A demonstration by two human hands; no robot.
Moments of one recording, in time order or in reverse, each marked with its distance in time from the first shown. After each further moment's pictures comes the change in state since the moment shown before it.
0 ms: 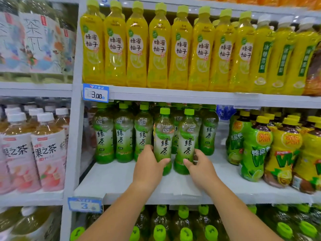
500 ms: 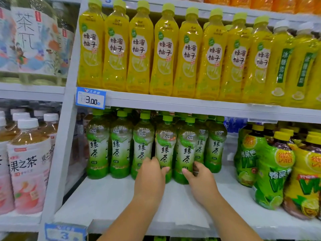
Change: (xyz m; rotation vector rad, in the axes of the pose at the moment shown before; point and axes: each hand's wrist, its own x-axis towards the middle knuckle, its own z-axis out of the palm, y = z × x) left_hand 0.039 -0.012 0.030 0.329 0.146 0.123; right_hand 0.052 0.031 0.021 0.054 0.064 -0.057
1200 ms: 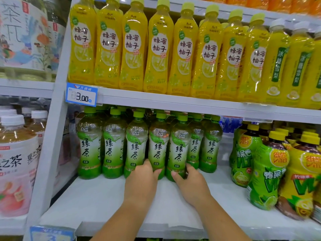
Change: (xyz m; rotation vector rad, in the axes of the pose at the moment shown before) left_hand 0.000 -0.016 0.016 0.093 0.009 0.030; right_hand -0.001 0.006 0.006 -0.243 -0.044 0.002
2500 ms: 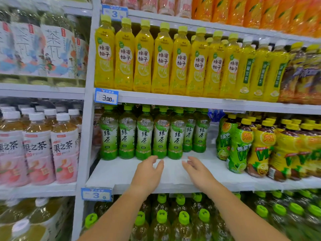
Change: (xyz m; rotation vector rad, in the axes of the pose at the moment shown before) left_hand -0.067 -0.007 -0.073 -0.508 -0.345 -0.131; right_hand -0.092 -0.040 -0.044 0.062 -0.138 0.214
